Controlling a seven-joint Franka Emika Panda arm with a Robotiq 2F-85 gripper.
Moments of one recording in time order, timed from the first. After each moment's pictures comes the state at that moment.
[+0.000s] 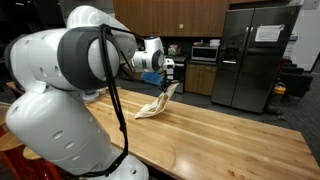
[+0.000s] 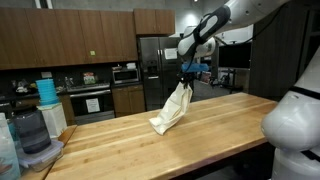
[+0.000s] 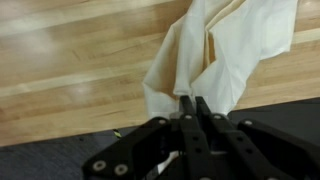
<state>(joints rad) 0.09 -0.31 0.15 -2.30 -0.03 2.33 0.38</state>
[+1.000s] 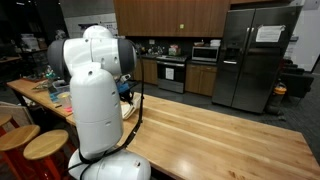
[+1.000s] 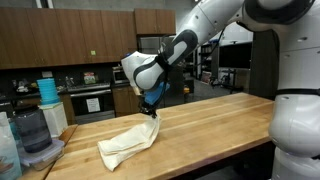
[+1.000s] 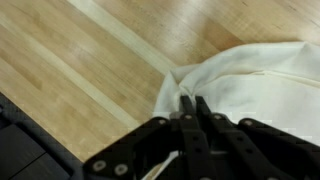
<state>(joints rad) 0.31 0.09 0.51 -2.07 -0.46 2.07 0.42</state>
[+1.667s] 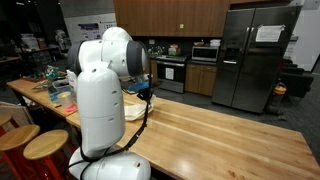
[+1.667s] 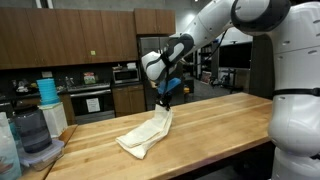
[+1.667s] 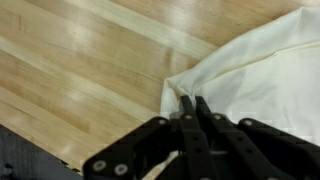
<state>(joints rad) 0.28 0.15 0.28 -1.97 -0.34 2.02 0.31</state>
